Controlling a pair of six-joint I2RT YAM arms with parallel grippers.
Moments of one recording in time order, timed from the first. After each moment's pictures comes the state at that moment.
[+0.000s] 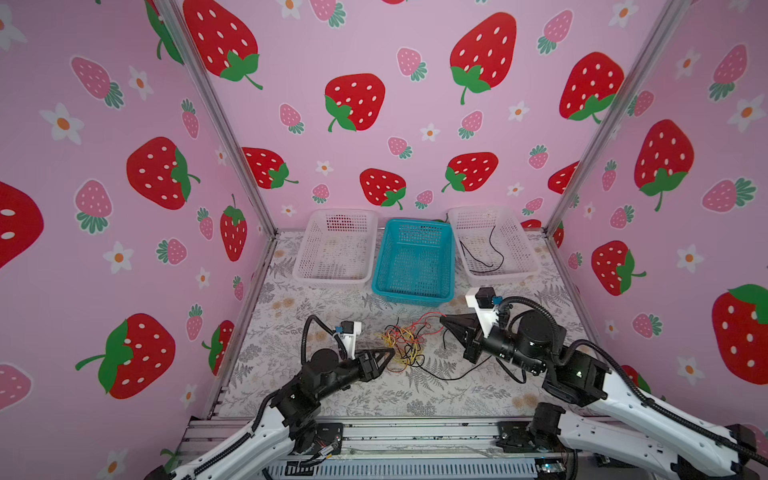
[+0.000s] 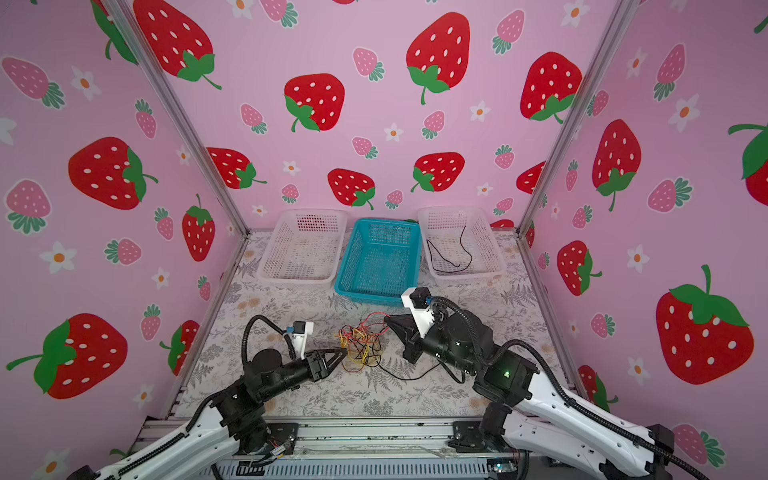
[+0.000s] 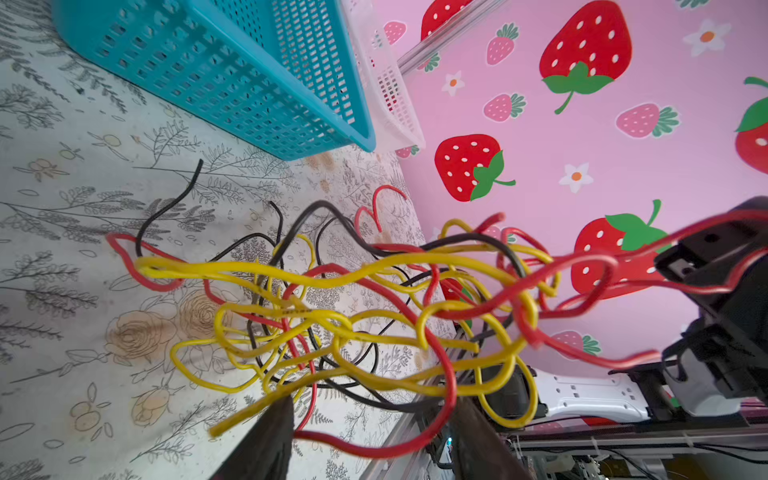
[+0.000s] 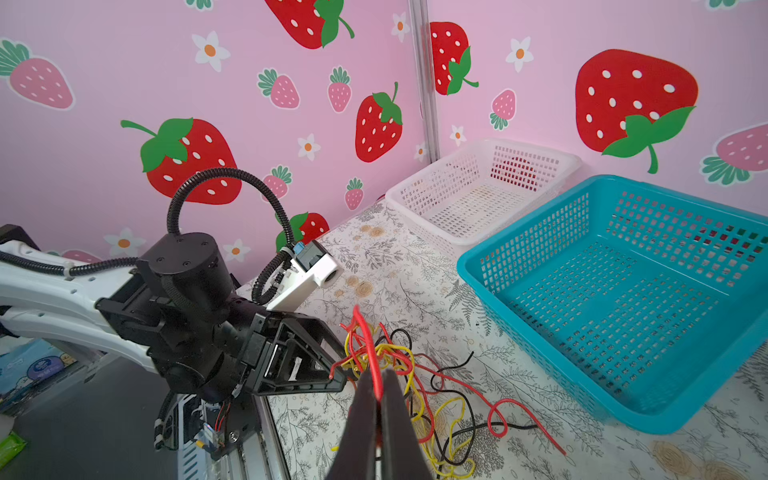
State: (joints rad) left arm -0.73 0.52 0.15 0.12 0.25 -0.94; right arm 1.10 0.76 0.79 -0.18 -0.03 0.22
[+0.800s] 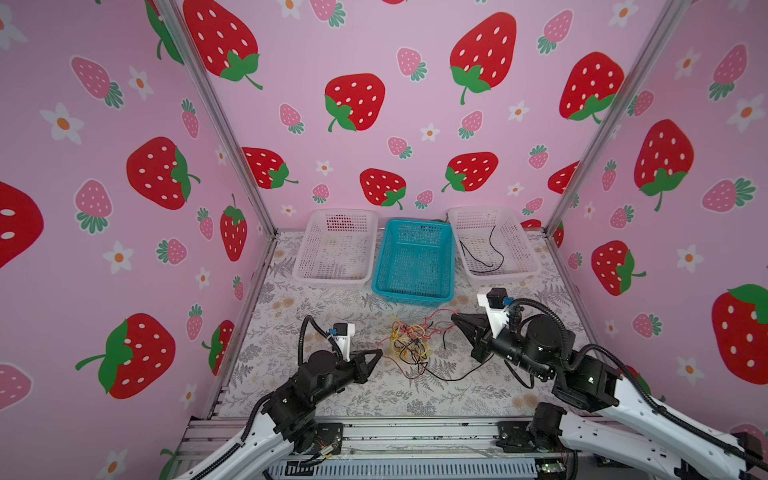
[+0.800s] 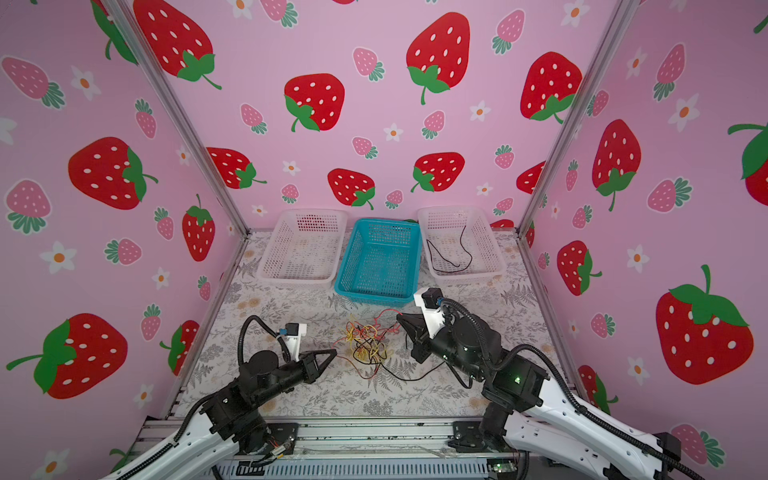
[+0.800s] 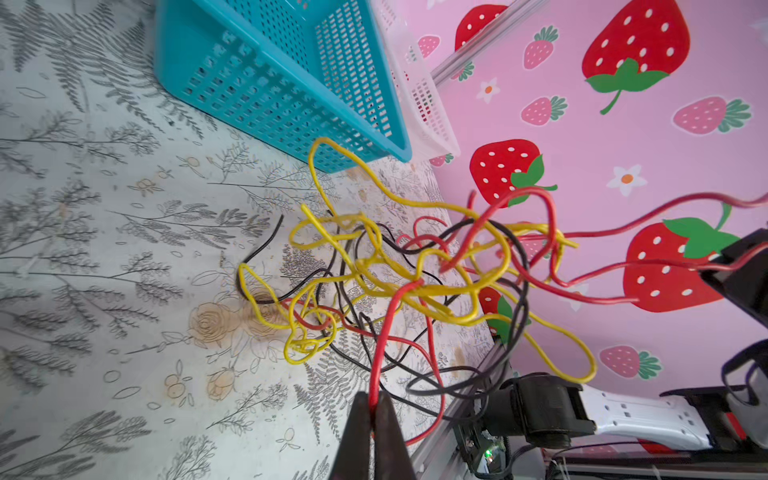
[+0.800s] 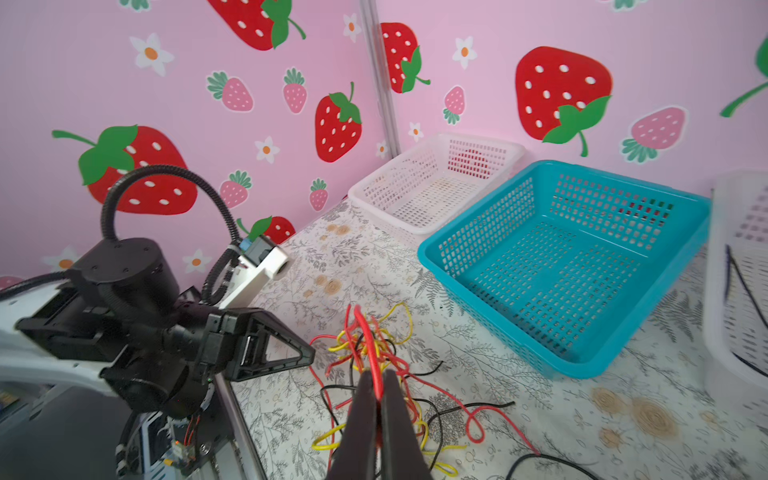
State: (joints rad) left arm -0.73 0.37 0.18 -0.13 0.13 -0.88; right arm 1.10 0.68 0.78 -0.29 0.16 0.25
